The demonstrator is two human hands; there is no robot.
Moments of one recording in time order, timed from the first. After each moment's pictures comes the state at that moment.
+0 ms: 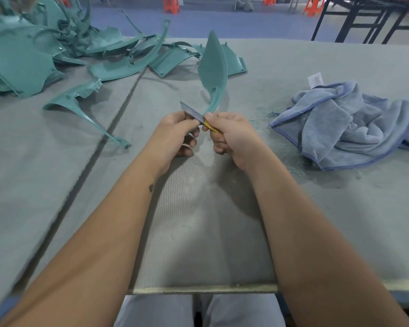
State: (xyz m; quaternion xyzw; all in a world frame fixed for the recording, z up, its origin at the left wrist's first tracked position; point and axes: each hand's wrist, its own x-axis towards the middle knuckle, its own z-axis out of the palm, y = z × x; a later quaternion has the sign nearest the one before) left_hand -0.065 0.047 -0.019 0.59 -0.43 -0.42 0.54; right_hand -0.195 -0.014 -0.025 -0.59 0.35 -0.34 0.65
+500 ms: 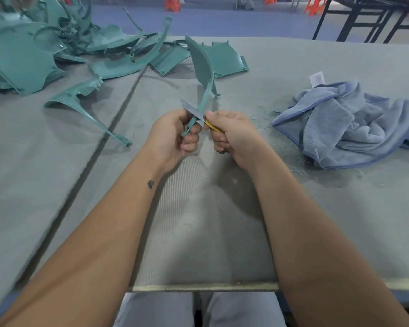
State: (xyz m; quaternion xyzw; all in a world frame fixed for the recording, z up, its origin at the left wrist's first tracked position) left_hand -0.067 0.047 -0.014 0.45 -0.30 -0.58 0.61; right_hand -0.196 -0.013 -0.024 -0.60 0.33 -0.35 0.64
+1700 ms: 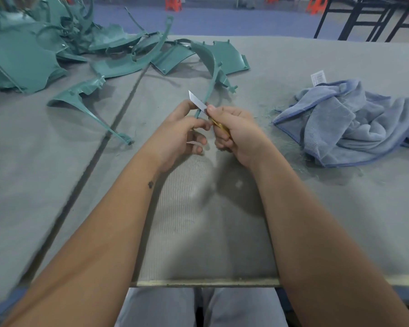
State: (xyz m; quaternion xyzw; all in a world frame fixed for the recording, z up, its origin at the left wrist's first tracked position) left_hand -0.063 0.054 -0.017 0.48 -0.45 -0.50 0.56; right_hand -0.198 -0.015 -0.027 -0.58 0.28 -0.37 0.67
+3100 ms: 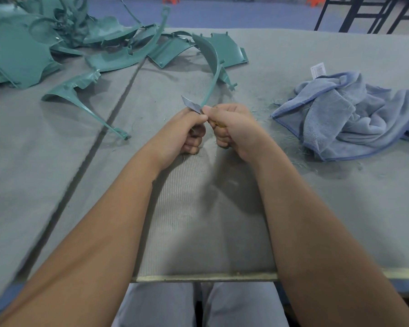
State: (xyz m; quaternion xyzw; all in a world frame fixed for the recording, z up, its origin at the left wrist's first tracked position) left_hand -0.067 0.053 -0.023 0.51 -0.48 -0.51 0.49; right_hand -0.199 -0.010 -0.023 -0.62 0.32 -0.34 0.64
